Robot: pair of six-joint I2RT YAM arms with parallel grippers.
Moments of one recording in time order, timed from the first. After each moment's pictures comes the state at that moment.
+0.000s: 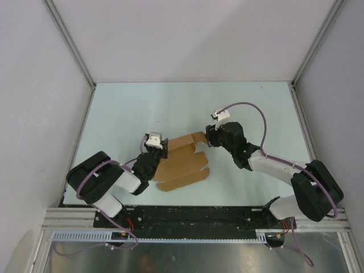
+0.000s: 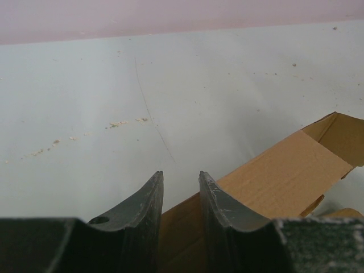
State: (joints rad) left arm -0.71 1.58 0.22 1.34 -0.44 -0.07; right arm 0.65 1.37 0.70 0.31 0.13 0.11
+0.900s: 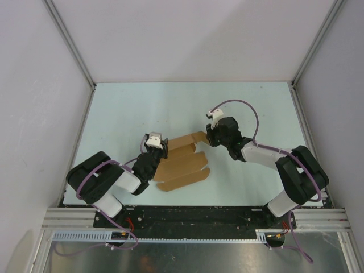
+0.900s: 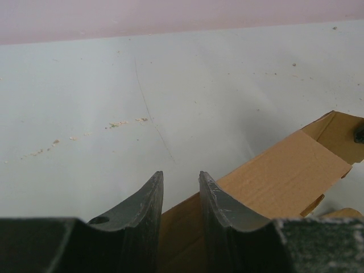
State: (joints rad) left arm -0.71 1.58 0.22 1.34 -0.44 -0.07; right arm 0.58 1.57 0.80 0.24 0.00 0.07
